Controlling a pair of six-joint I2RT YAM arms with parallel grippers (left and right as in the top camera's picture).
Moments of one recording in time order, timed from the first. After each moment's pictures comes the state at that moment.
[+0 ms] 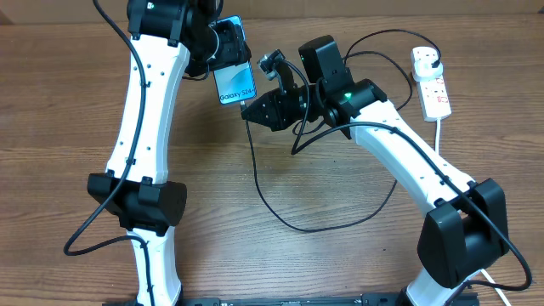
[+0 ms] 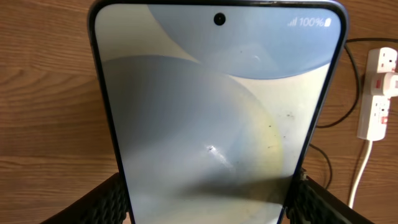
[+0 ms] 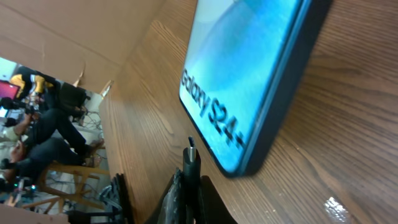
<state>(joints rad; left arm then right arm) -0.23 2.17 2.53 -1.49 0.17 -0.45 0.48 1.84 1.52 -0.49 -0.82 0.19</state>
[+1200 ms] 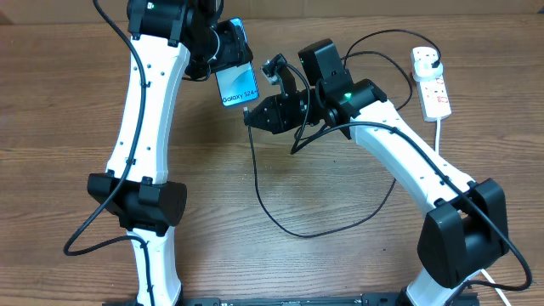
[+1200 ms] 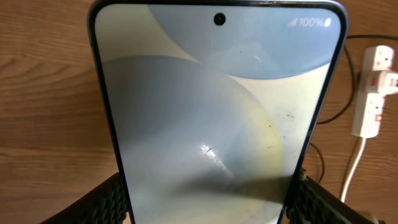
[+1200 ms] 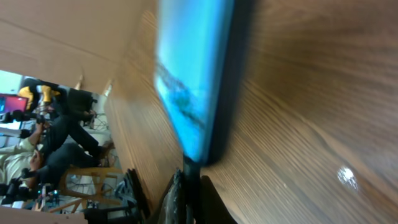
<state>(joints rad) -0.23 2.17 2.53 -1.51 0.18 -0.47 0.48 1.84 1.52 -0.59 -0.80 0.25</state>
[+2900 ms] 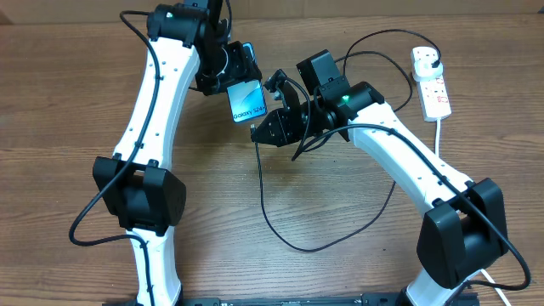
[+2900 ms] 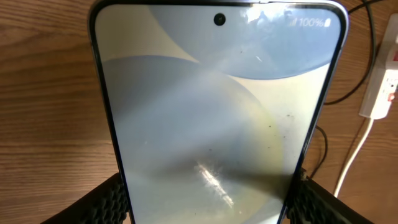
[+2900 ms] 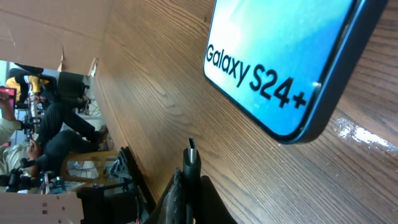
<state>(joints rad) -0.23 2.17 2.27 -1.37 0.30 -0.47 0.49 1.84 1.50 -0.72 -0.78 0.21</state>
